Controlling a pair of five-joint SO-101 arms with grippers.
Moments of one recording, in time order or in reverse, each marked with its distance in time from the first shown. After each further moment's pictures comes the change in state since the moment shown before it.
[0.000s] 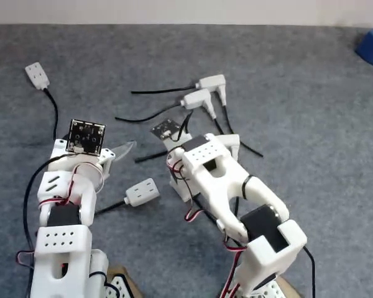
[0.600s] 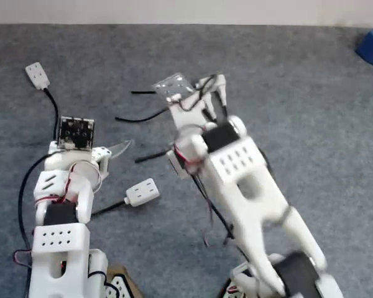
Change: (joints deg) left arm -1.0 0.2 -3.3 6.2 5.7; right arm 0.0 -32.3 -6.3 11.8 -4.9
